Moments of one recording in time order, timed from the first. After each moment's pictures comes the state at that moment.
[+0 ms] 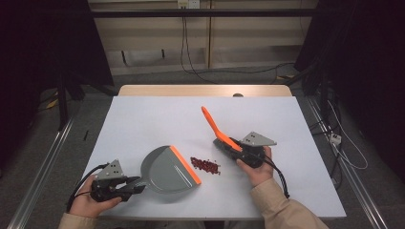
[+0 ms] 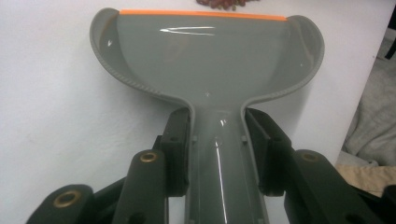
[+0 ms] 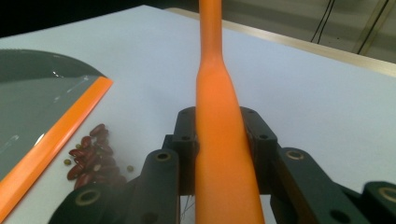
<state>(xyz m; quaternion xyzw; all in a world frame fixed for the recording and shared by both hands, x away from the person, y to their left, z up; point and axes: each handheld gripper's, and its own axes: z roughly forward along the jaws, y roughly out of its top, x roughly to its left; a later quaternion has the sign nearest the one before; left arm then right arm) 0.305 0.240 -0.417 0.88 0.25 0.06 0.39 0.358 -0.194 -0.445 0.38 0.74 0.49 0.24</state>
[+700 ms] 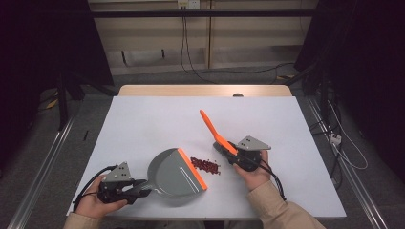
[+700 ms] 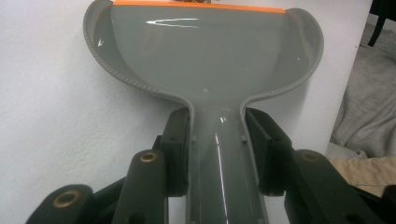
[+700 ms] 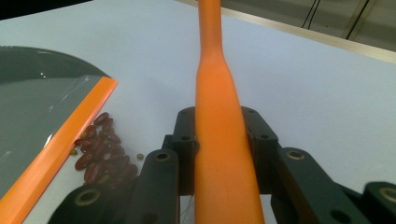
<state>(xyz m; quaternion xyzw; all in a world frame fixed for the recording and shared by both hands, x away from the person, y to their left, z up) 0.304 0.226 -0.421 0.89 0.23 0.04 0.39 0.345 -0.180 -0.445 0.40 0.75 0.46 0.25</state>
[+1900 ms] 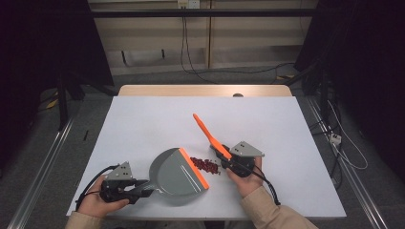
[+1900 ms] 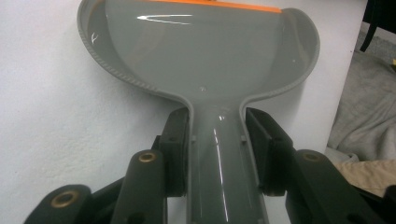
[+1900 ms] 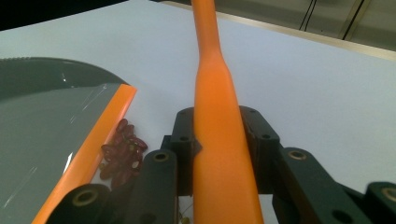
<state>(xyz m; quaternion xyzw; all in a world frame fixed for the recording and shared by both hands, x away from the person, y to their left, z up) 0.307 0.224 -0.426 0.89 0.23 0.02 0.40 0.333 -0.159 -0.451 0.41 0.73 0.47 0.26</state>
